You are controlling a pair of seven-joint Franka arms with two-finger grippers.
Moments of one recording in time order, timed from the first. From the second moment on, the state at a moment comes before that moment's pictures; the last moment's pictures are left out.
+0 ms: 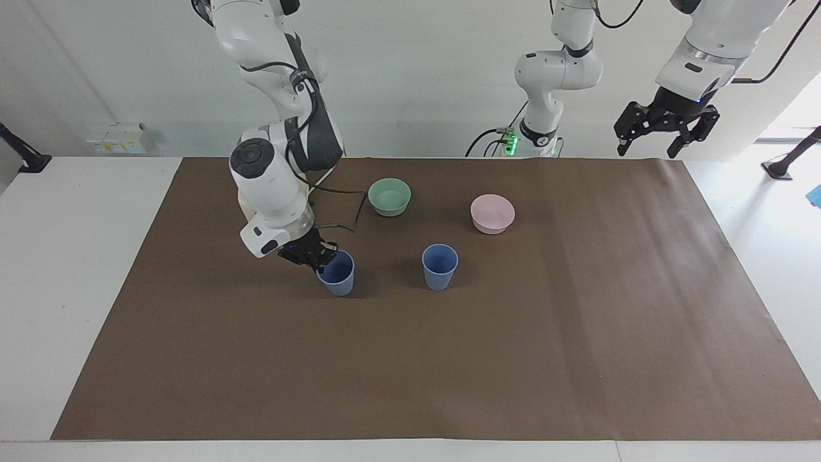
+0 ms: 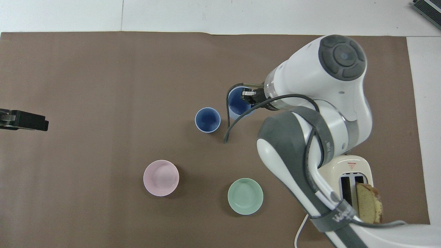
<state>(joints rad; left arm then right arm) -0.06 -0.09 -0.03 -1.58 0.00 1.50 0.04 0.21 0.28 0.26 -1.53 0.07 1.94 0.61</state>
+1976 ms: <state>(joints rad) -0.06 -0.09 -0.03 -1.58 0.00 1.50 0.04 0.31 0.37 0.25 -1.54 0.08 2.06 0.69</state>
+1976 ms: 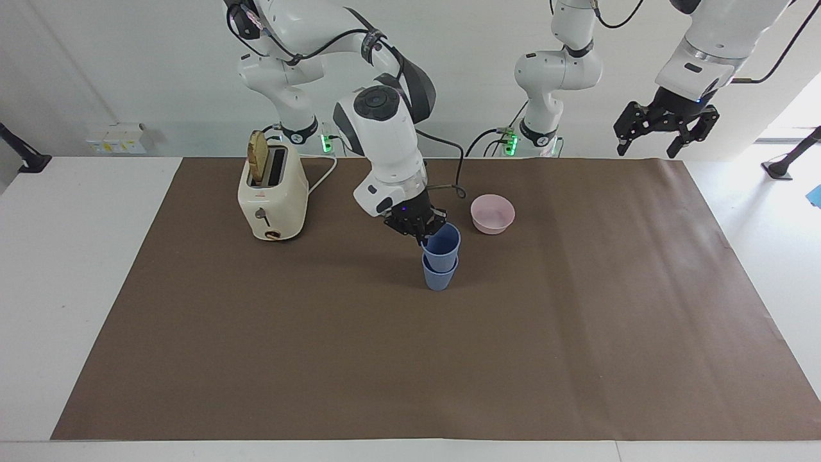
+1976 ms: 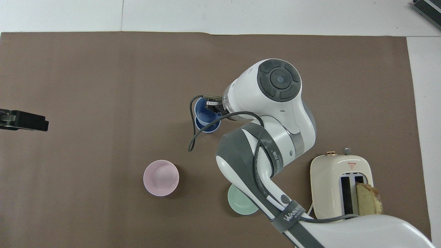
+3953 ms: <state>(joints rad) -0.06 -0.09 -0.03 -1.58 0.00 1.50 0.04 0.27 0.38 0.24 -1.48 0.02 1.99 0.68</state>
